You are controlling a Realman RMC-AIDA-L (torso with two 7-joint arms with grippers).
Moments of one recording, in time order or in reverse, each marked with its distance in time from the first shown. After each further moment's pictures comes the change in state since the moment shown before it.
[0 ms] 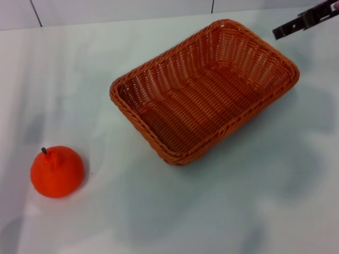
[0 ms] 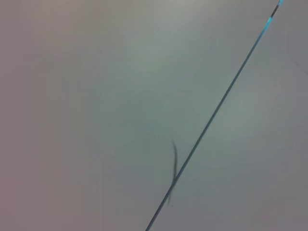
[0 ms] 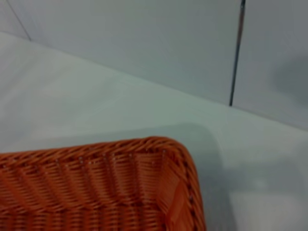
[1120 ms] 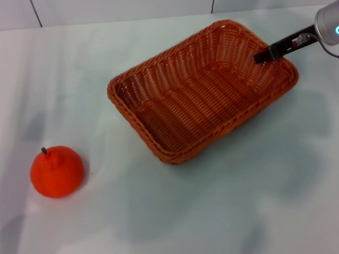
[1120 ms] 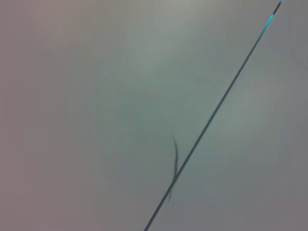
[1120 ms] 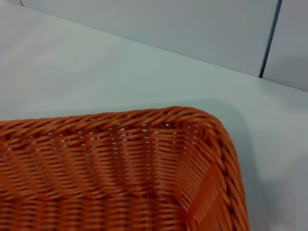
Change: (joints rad) left arm -0.009 0.000 0.000 0.000 -0.002 -0.013 -0.004; right arm -0.005 0.056 -0.093 0.229 0.028 -0.281 -0.034
